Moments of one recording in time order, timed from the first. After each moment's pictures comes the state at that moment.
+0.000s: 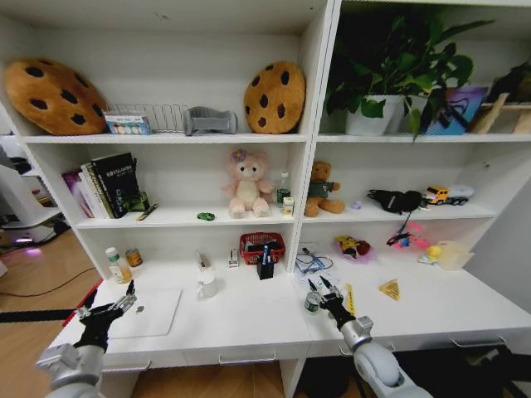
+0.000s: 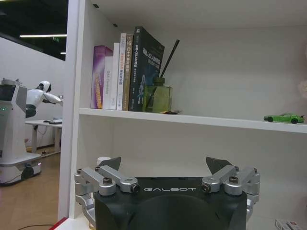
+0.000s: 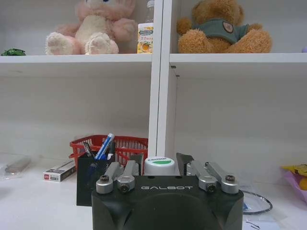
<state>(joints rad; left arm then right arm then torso) 1.77 -1.19 -0.92 -2.19 -0.58 0.01 -0.20 -1.37 1.03 0.38 1.72 0.44 0.22 -0.05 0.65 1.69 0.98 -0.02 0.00</state>
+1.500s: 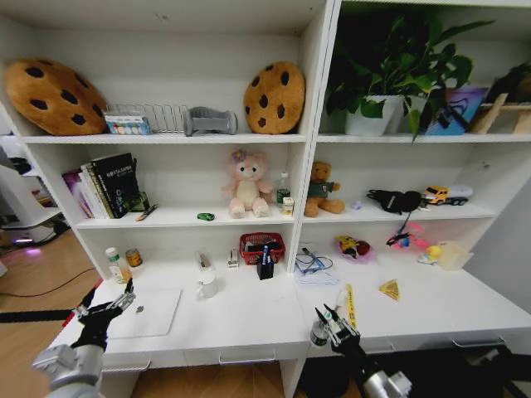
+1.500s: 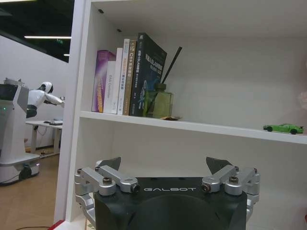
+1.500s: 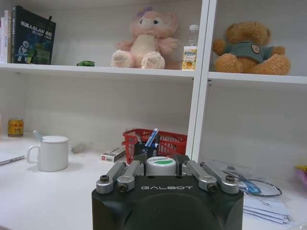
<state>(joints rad) 1.76 -1.22 -0.92 -2.20 -0.59 0.00 -0.20 -1.90 1.05 0.54 2.04 0.31 0.35 -0.11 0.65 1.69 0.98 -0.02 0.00</state>
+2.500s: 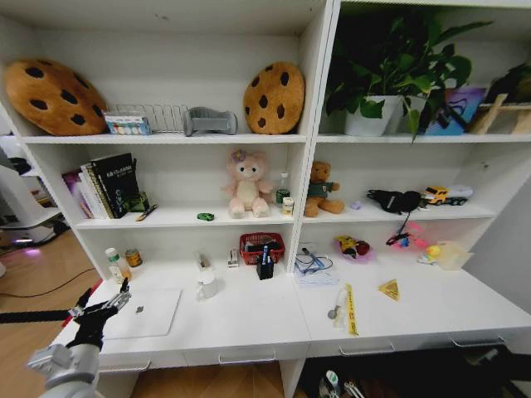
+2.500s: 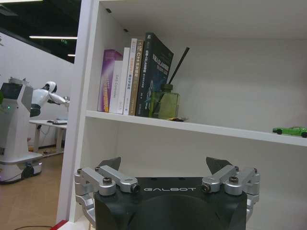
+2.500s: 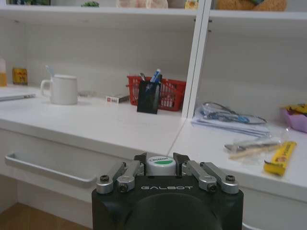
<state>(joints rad) 1.74 -1.21 -0.94 -2.17 -0.62 -0.01 -0.19 -2.00 1.18 0.53 1.75 0.16 0.58 -0.14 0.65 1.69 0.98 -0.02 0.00</state>
